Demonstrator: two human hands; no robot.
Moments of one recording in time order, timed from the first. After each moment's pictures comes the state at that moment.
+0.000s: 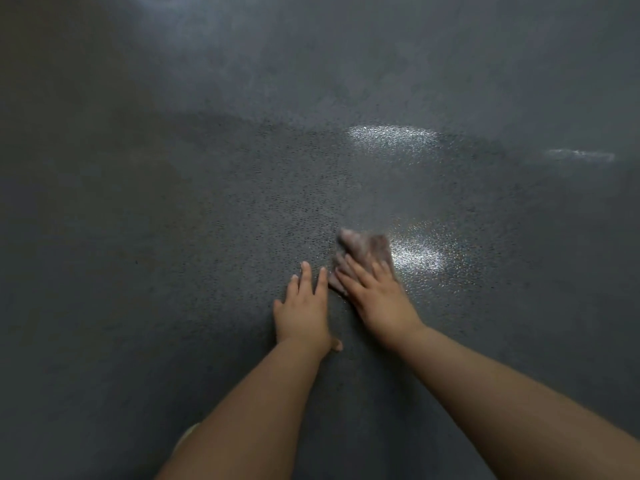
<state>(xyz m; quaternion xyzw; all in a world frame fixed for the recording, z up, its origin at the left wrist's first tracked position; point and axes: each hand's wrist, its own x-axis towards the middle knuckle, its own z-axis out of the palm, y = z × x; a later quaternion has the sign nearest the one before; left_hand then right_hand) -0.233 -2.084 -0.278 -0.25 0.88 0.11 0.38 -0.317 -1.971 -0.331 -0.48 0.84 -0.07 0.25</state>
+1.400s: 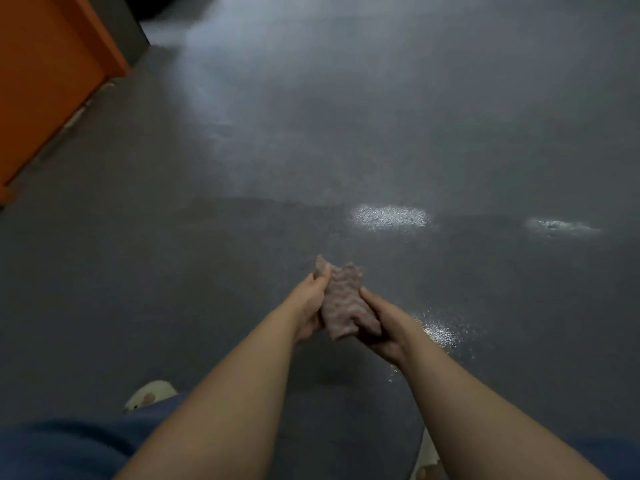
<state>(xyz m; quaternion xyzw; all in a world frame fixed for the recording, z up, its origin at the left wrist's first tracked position) -0.208 -2.058 -0.123 -0.42 0.48 0.77 0.06 -0.257 -1.940 -0.170 0.23 0.44 -0.71 0.50</state>
